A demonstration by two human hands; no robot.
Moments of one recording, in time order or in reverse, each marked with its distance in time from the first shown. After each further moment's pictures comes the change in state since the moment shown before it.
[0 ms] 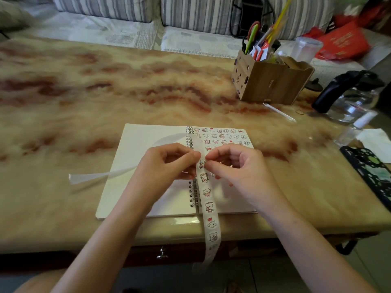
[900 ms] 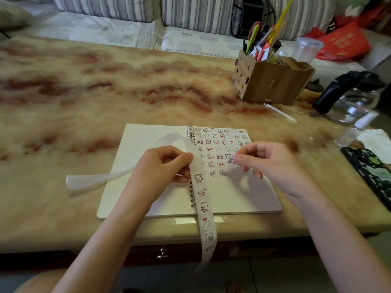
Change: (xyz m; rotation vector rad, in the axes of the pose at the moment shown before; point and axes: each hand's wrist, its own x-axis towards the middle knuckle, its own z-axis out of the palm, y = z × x) left_hand 0.004 -0.006 -0.003 0.040 0.101 -0.095; right_hand 0.013 0.006 -0.046 -0.104 0.050 0.186
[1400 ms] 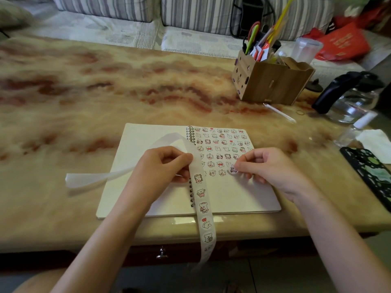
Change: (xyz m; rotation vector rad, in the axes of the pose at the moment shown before) left_hand 0.000 -0.001 0.000 0.013 -0.001 0.002; right_hand 0.009 0.013 -0.003 -0.052 -0.045 0.111
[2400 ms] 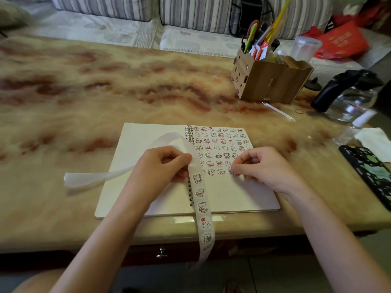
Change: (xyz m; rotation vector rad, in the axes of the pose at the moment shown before) left_hand 0.001 -0.001 0.001 0.035 0.011 0.001; right_hand 0.003 0.003 0.003 -0.119 0.001 -0.020
